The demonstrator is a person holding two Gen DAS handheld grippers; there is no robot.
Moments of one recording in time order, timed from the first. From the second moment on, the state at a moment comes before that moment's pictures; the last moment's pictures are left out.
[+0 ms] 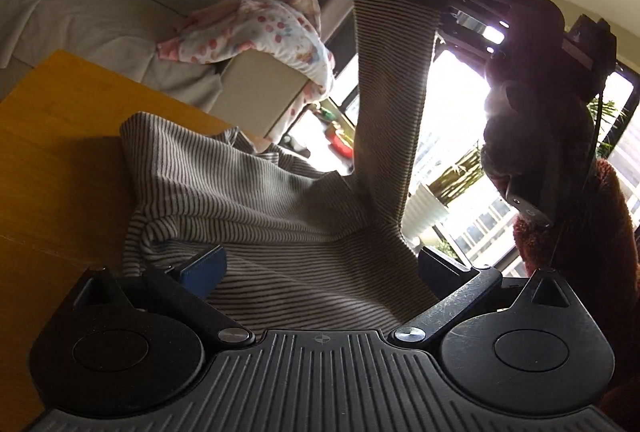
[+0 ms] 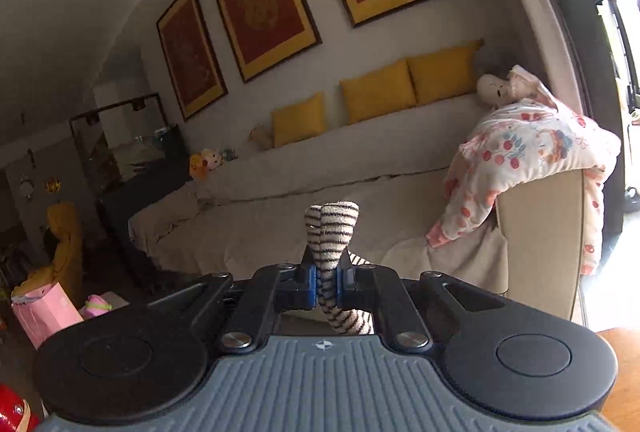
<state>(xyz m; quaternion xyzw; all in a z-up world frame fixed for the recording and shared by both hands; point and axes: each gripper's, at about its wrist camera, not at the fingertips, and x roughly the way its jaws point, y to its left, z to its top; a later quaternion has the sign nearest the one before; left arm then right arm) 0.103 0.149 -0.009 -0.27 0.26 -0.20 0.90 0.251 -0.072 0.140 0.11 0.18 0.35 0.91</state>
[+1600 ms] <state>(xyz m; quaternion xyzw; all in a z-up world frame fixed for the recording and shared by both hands) 0.182 0.137 0.025 -0.06 0.26 -0.01 0.96 0.168 -0.185 -0.031 0.21 0.32 0.31 0.87</state>
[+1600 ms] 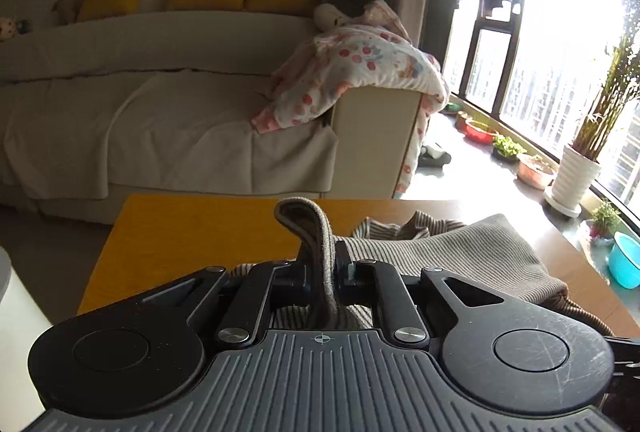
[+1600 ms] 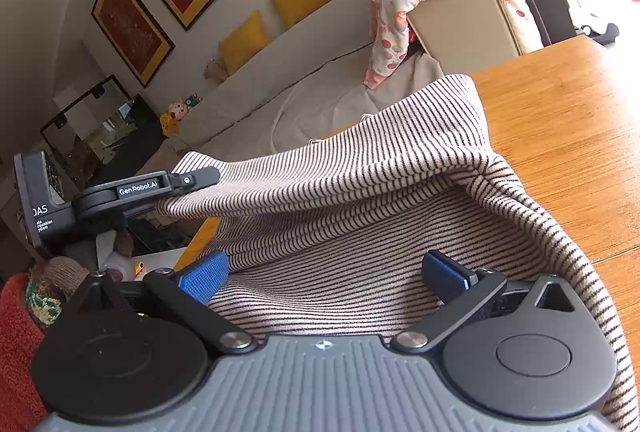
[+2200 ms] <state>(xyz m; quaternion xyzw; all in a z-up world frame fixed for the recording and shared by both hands) 0.154 0.152 0.031 -0.12 0.25 -0.09 0.96 0.173 -0.178 -0.029 0.18 0.33 0.31 0.87</state>
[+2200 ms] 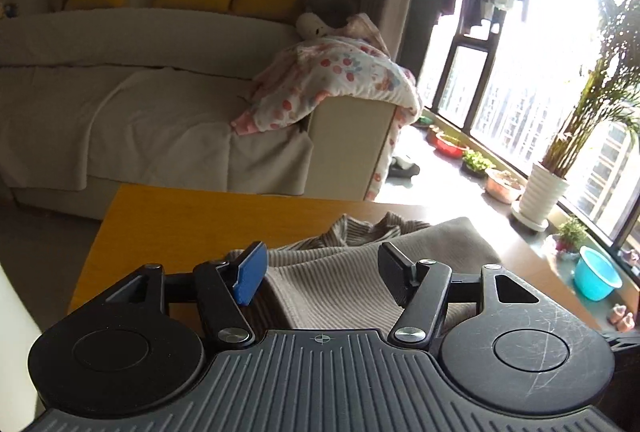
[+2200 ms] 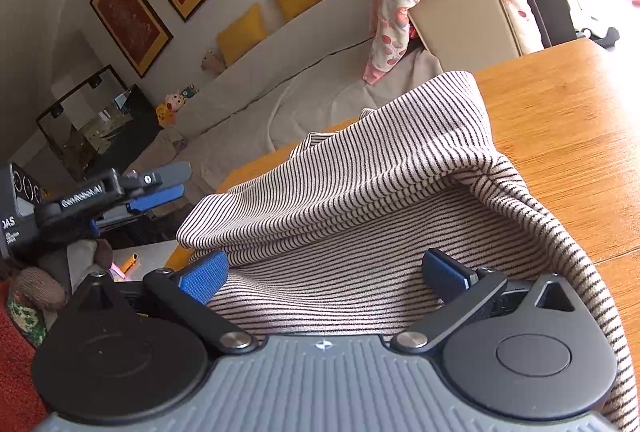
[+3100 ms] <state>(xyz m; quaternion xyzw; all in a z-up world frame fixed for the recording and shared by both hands) 0.180 0.178 0.002 -0.13 0.32 -0.07 0.94 0.262 -0.157 0.005 -0.05 0.34 0.27 0.90</state>
